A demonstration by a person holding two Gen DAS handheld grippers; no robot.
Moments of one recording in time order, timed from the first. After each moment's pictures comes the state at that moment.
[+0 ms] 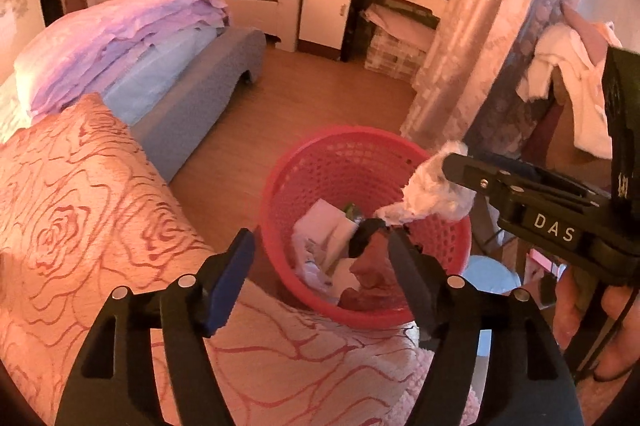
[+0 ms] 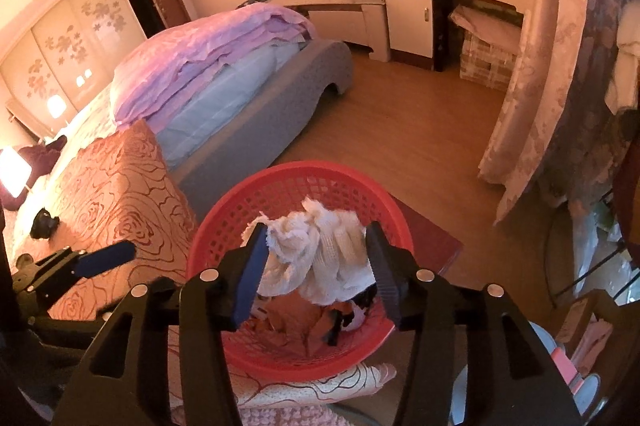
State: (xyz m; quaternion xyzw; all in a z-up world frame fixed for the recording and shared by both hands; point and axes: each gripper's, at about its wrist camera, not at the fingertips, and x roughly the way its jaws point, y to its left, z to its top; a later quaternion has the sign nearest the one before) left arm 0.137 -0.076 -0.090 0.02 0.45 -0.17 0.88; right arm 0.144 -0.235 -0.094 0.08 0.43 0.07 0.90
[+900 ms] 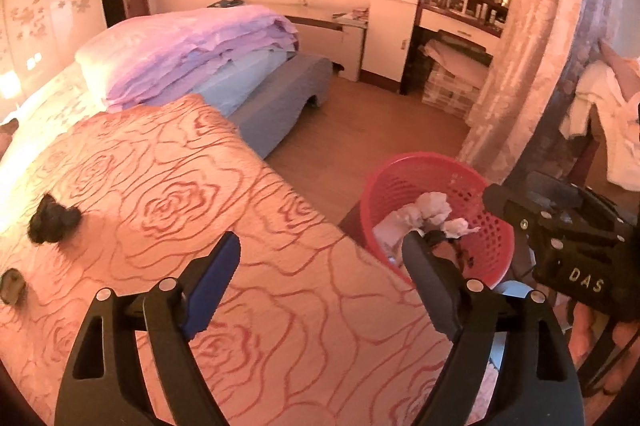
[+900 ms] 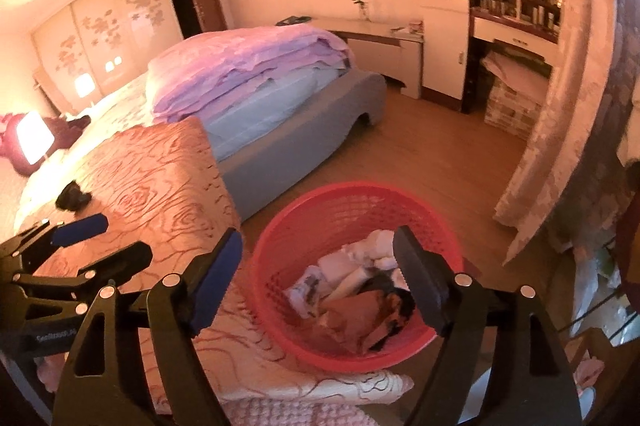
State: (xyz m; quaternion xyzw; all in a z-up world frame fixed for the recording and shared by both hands) left arm 0.096 -0.005 -0.057 0.01 0.41 -0.06 0.91; right arm 0.109 -0.180 -0.066 0.03 0.37 0.12 0.92
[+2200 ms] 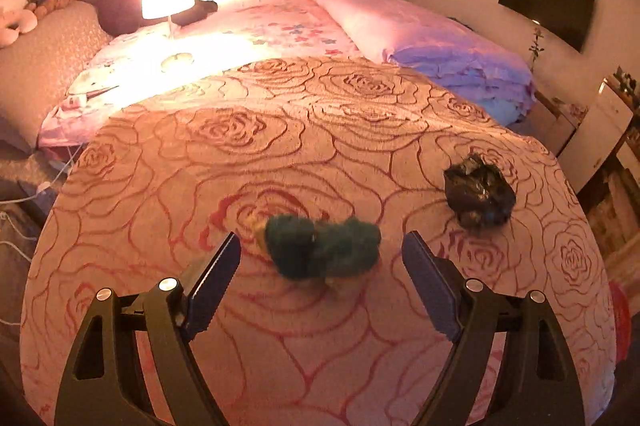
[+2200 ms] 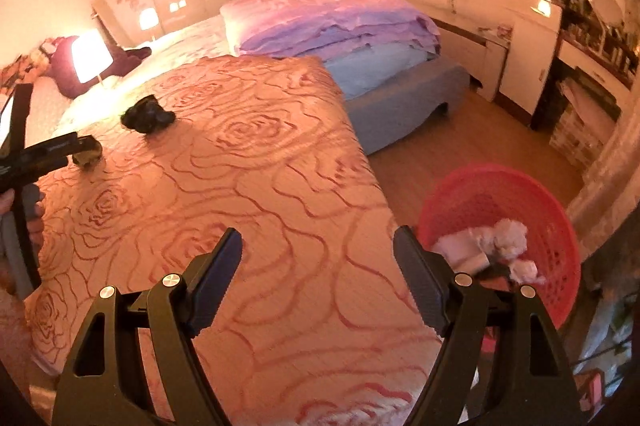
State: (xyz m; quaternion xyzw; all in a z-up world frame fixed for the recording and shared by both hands) left arm 0.037 0.313 -0.073 -0.15 0.38 0.27 0.87; right arm 0.079 -0.041 -0.085 -0.05 0.40 0.24 0.88
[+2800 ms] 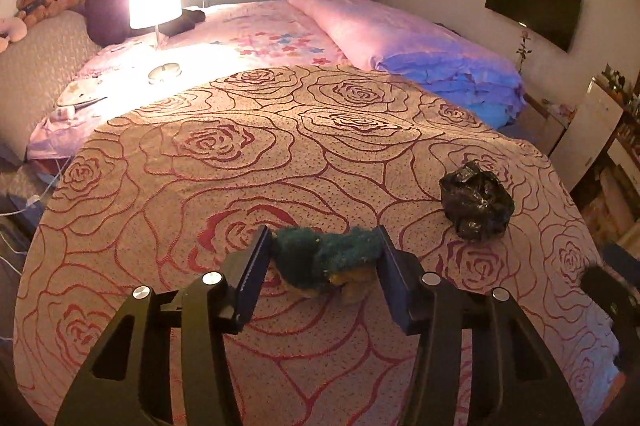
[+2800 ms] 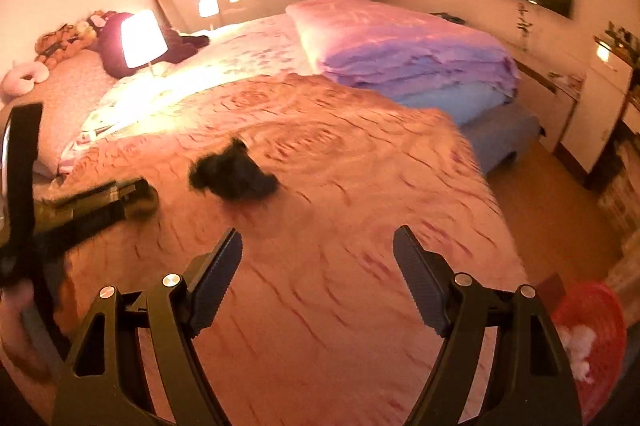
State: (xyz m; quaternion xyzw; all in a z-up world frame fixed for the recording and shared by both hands) left arm 0.043 0.317 -0.078 -0.15 0.37 0.25 0.88; right arm 0.121 0.116 -0.065 -0.08 0.37 0.34 0.86
